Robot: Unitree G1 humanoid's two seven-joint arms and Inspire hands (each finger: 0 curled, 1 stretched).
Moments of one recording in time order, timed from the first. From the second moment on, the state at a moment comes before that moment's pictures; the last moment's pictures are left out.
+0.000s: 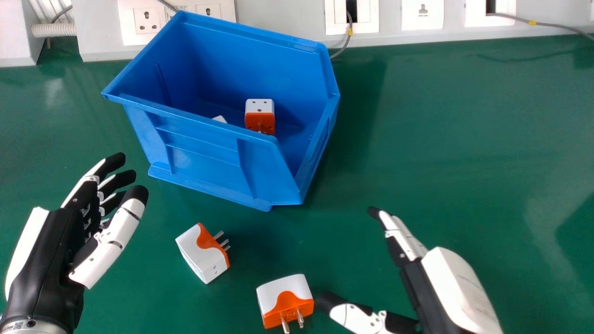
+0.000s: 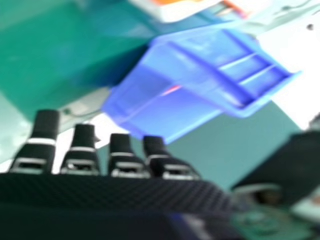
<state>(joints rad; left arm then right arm) 0.42 0.24 0.30 -0.54 -0.04 0.18 -0.19 0.55 -0.17 0.38 -0.56 -0.80 0.12 0.00</state>
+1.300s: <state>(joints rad) 0.45 0.24 0.34 -0.61 -0.08 0.21 -0.21 0.15 -0.45 0.34 -0.48 -0.56 0.07 0.47</state>
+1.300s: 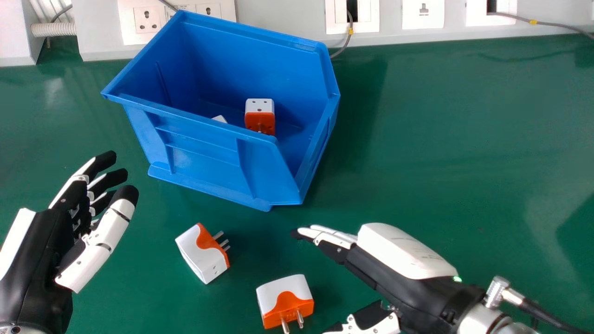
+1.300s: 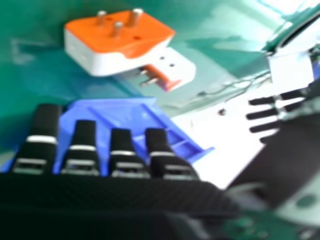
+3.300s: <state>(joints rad) 0.37 0.25 0.34 -0.63 -0.08 0.32 -0.20 -0.19 -0.45 0.49 -0.07 -0.65 -0.08 0.53</state>
